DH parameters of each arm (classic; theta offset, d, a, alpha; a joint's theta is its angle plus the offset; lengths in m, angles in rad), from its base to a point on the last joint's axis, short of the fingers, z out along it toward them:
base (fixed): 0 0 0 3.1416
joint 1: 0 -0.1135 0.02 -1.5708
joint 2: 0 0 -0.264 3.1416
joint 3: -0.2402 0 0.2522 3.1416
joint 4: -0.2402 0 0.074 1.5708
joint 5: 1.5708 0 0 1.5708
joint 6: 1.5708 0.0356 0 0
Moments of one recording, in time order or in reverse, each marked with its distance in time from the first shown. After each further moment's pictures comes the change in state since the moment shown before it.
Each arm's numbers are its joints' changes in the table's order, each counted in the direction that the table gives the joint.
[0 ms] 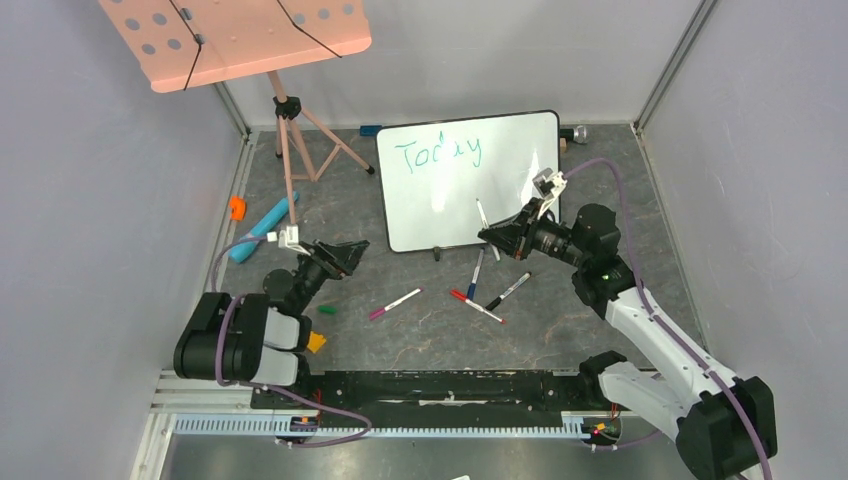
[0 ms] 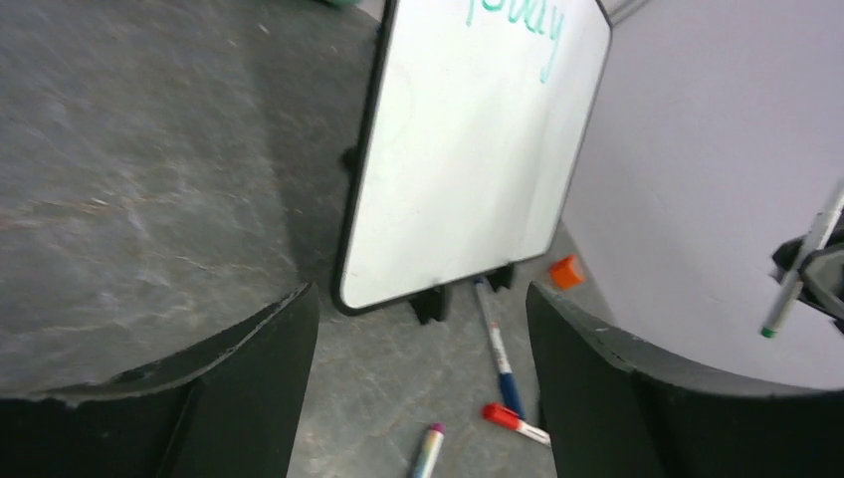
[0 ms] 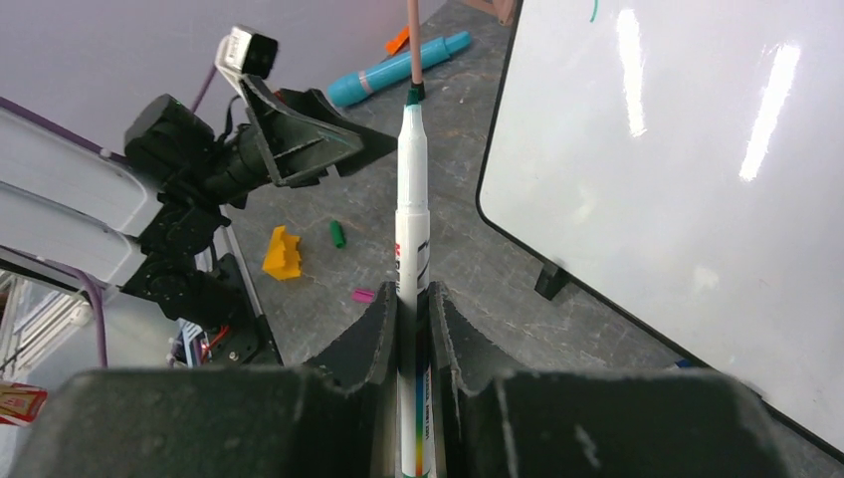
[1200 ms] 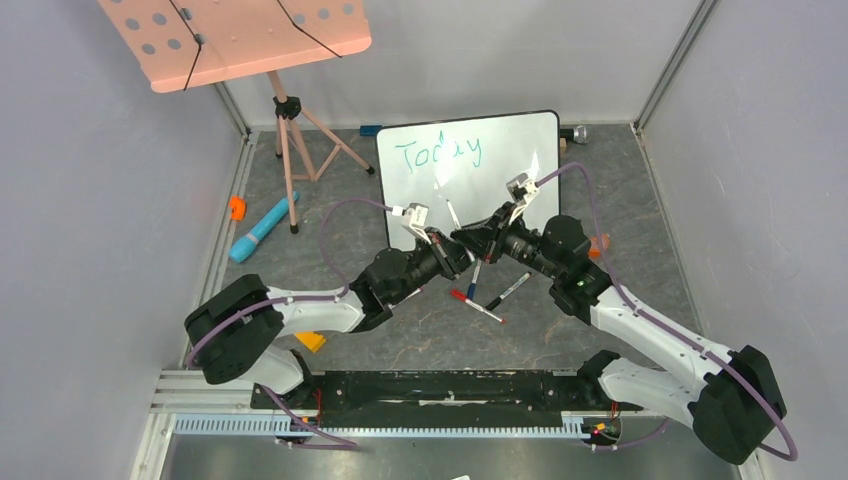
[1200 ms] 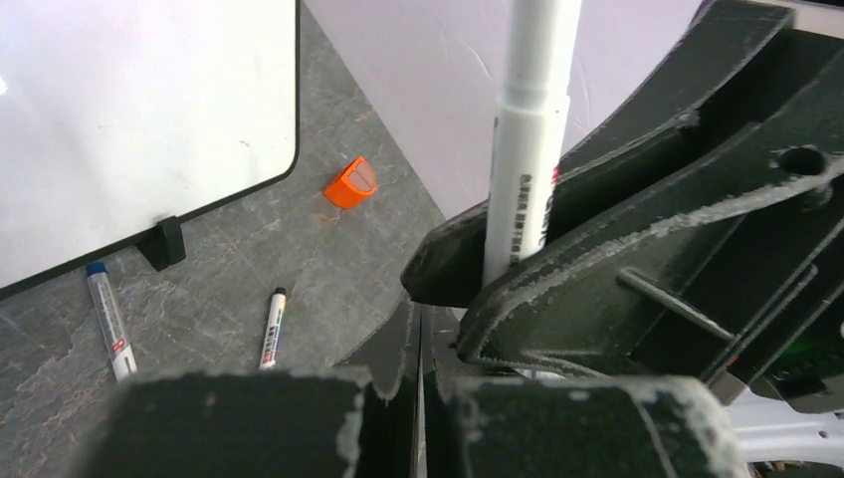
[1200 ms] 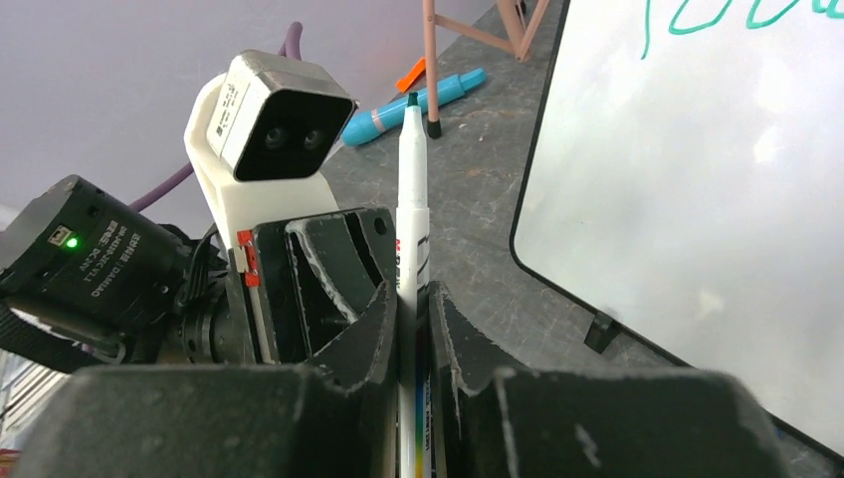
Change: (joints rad) left arm 0.944 -0.071 -0.566 -0.486 -0.532 -0.034; right arm -0.274 -0.068 -0.002 0.150 0.308 0.082
